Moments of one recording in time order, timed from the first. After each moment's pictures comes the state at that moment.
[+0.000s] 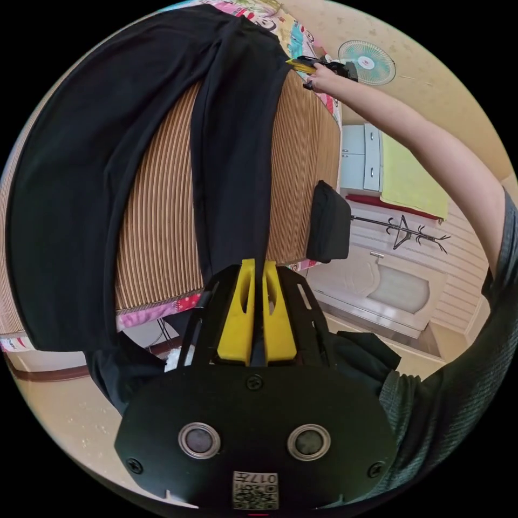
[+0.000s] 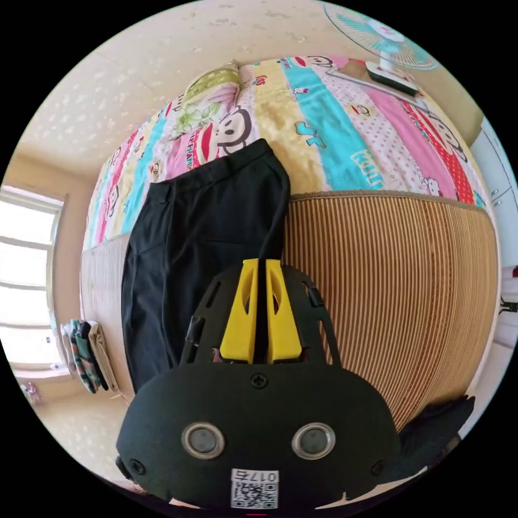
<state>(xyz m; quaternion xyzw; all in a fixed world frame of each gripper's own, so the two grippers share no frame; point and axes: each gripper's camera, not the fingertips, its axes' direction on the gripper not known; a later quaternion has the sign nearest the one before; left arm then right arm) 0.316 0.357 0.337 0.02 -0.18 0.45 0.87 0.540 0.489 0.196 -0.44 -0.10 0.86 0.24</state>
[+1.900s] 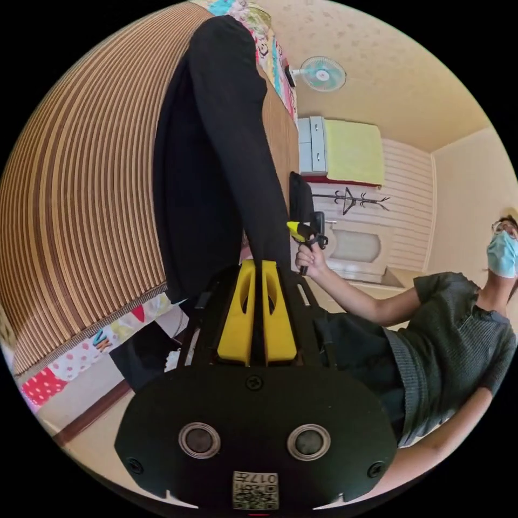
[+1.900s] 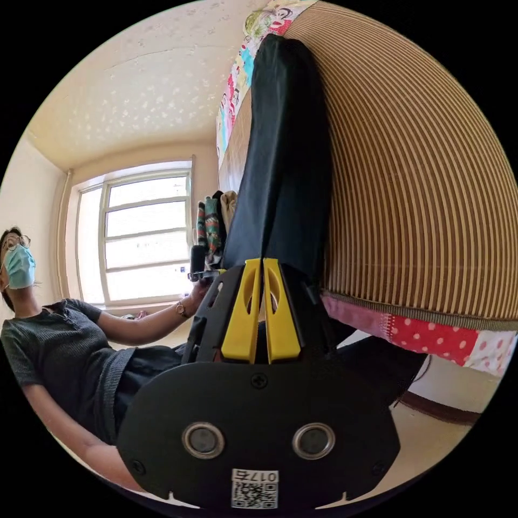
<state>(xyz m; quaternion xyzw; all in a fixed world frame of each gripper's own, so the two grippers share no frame) 0.232 0.365 0.046 -0.09 -0.09 0.53 0.84 0.283 0.284 0.082 -0.06 -0.24 0.97 0.07</state>
